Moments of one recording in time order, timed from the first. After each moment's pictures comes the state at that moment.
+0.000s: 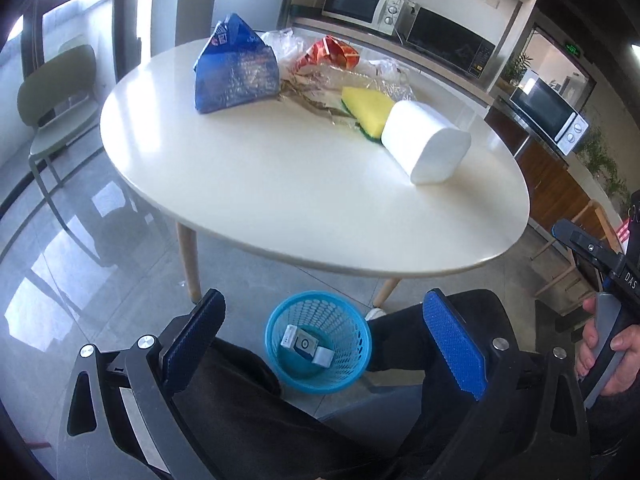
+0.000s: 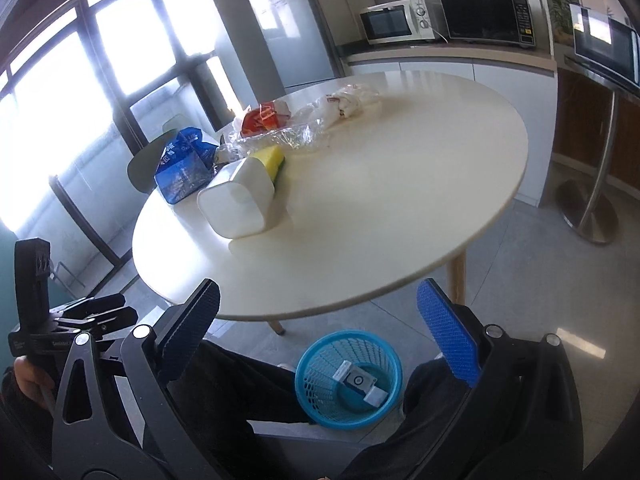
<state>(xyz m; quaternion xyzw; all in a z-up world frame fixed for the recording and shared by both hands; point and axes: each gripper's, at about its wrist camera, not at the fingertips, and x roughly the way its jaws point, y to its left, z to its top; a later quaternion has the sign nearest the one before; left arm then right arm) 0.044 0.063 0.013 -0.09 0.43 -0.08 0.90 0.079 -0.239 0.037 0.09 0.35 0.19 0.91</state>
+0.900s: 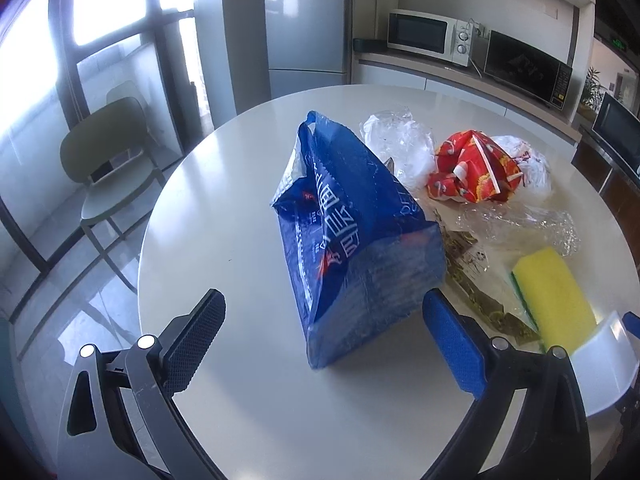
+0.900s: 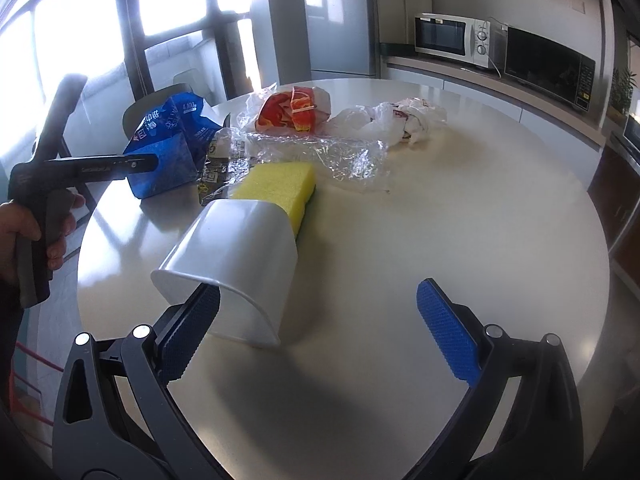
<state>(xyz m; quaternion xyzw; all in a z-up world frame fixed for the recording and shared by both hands) 0.224 0.139 0.039 -0.02 0.39 0.05 0.92 0.177 -0.144 0.029 -0.03 0.36 0.21 0.91</state>
